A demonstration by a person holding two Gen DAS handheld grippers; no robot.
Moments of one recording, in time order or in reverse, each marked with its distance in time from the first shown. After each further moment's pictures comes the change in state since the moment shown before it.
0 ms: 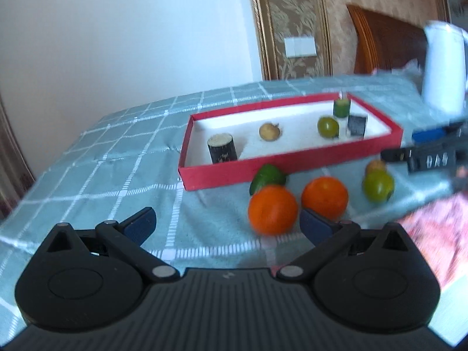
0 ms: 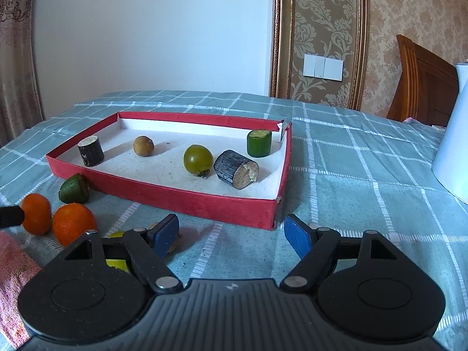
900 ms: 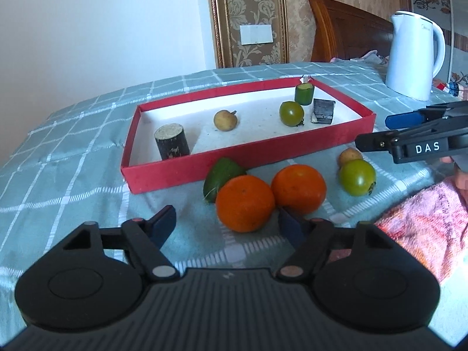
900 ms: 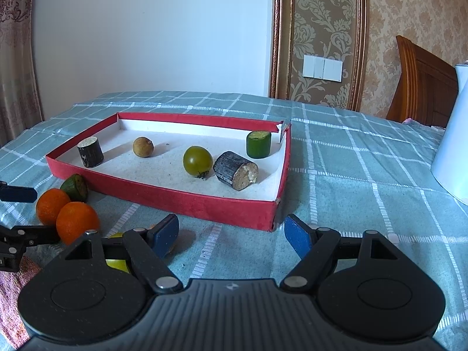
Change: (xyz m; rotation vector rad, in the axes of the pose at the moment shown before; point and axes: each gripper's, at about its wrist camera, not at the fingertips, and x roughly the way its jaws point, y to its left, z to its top) left arm 0.042 -0.002 0.004 0.038 0.024 -0.210; right arm 0.000 0.000 0.001 -0.001 -0.001 -0.005
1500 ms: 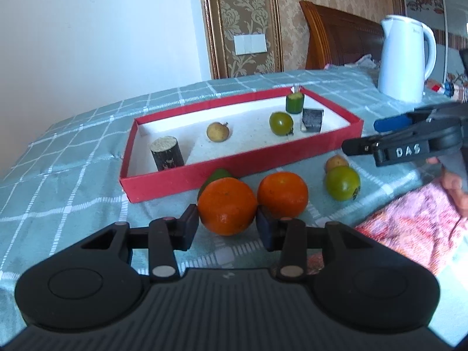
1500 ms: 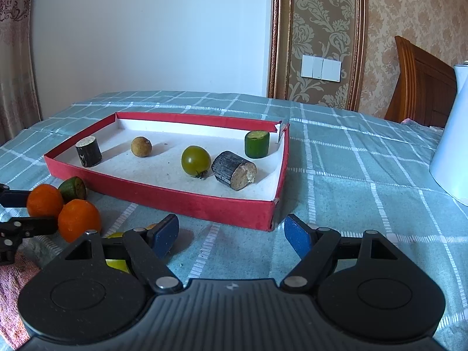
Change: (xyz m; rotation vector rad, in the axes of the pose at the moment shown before) left arm -0.018 -0.005 0.002 0.006 -0.048 -0.010; right arm -0.002 0.000 0.000 -0.003 -0.010 -0.010
